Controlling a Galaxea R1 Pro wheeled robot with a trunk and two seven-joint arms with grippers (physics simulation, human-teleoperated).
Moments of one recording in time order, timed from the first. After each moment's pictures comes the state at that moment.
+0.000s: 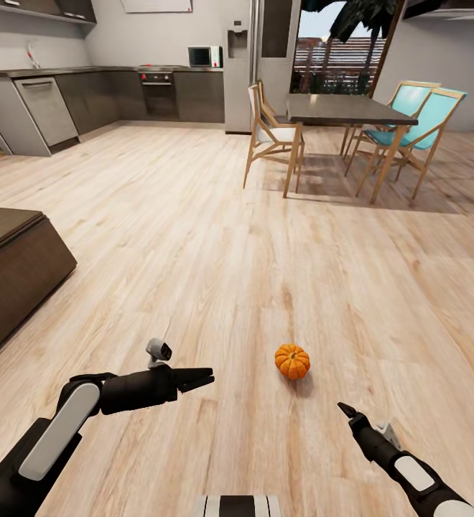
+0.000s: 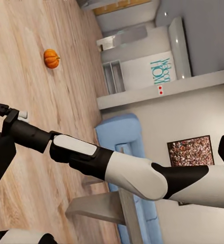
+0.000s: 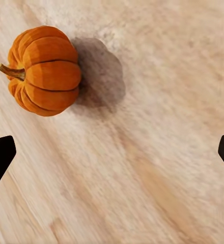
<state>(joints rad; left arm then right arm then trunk) -0.40 0.28 -0.25 -1.53 1.17 1.04 -0.64 -0.56 -0.20 -0.23 -0.26 -0.91 0.24 0.43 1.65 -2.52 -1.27</state>
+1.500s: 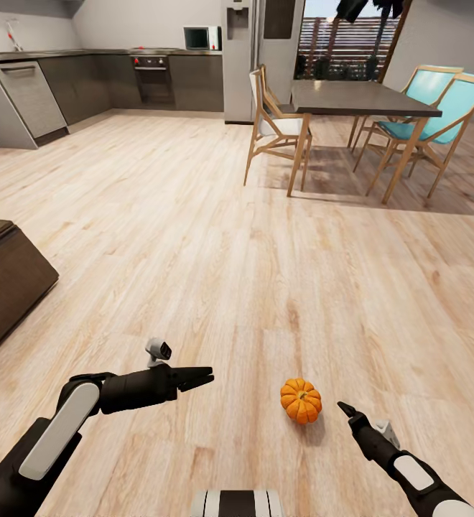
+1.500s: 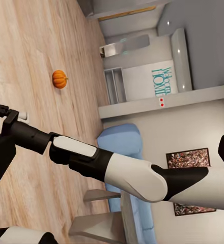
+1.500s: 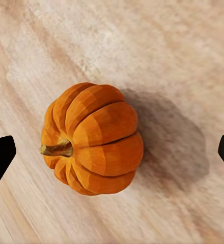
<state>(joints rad) -0.40 0.28 -0.24 -1.53 1.17 1.04 -0.64 -0.56 -0.20 -0.23 -0.26 -0.92 0.24 0.42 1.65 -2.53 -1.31</state>
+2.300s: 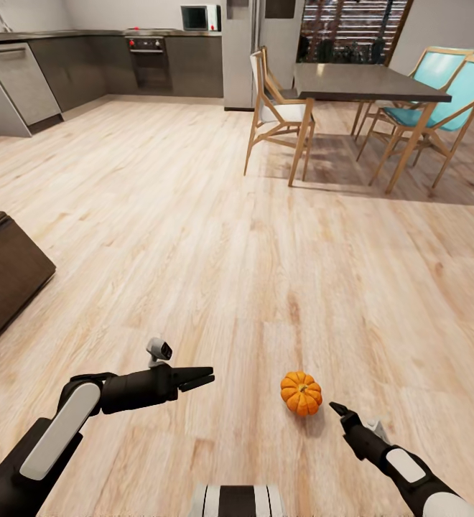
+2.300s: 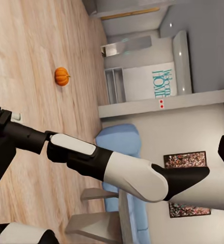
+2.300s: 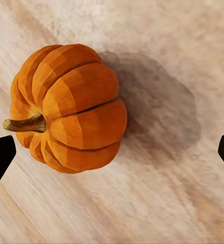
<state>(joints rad) -0.40 0.27 -0.24 -1.53 1.17 1.04 -0.64 -0.58 -0.17 -0.23 -0.26 -0.93 0.32 0.36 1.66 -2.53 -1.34</state>
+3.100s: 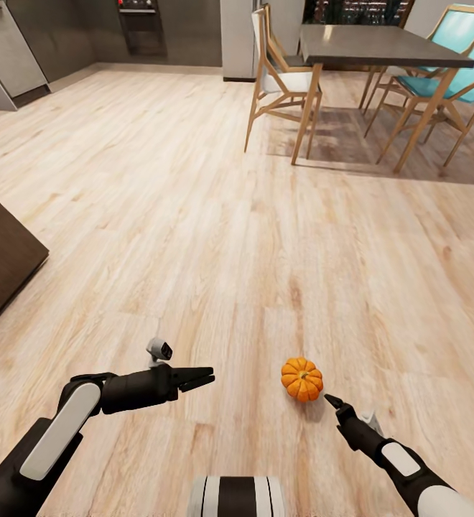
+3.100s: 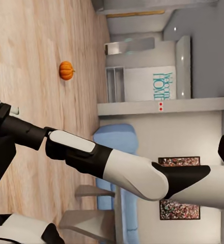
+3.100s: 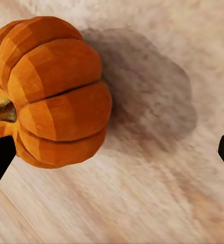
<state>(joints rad) -0.40 0.27 -0.25 -1.53 1.17 1.04 -0.64 -0.60 -0.16 -0.23 -0.26 -0.92 0.32 0.42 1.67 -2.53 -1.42</state>
